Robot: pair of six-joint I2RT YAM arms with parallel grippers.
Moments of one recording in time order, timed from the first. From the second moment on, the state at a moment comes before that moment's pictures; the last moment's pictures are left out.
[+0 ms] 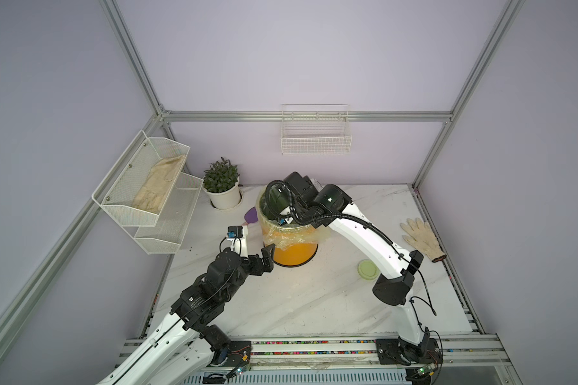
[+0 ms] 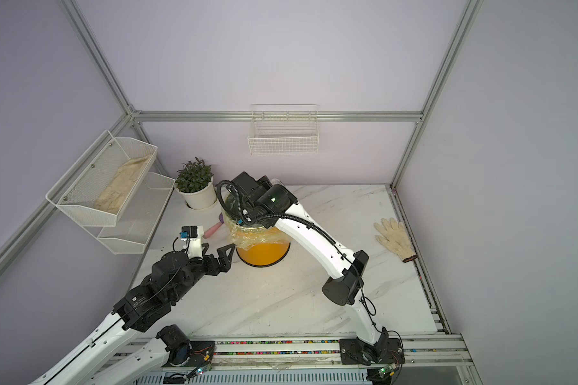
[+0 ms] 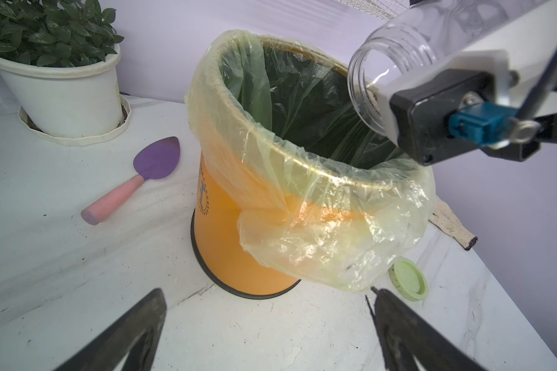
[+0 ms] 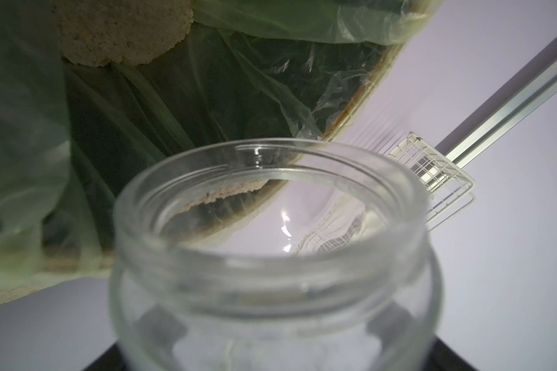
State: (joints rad) left arm -0.66 0.67 0.74 -0.44 -0.29 -0.46; right arm 0.91 2.12 2.53 -1.28 0.80 -1.48
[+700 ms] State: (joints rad) left arm -0.66 0.72 0.83 -0.43 -0.29 -0.44; right arm 0.79 1.80 2.36 -1.23 0.37 -0.97
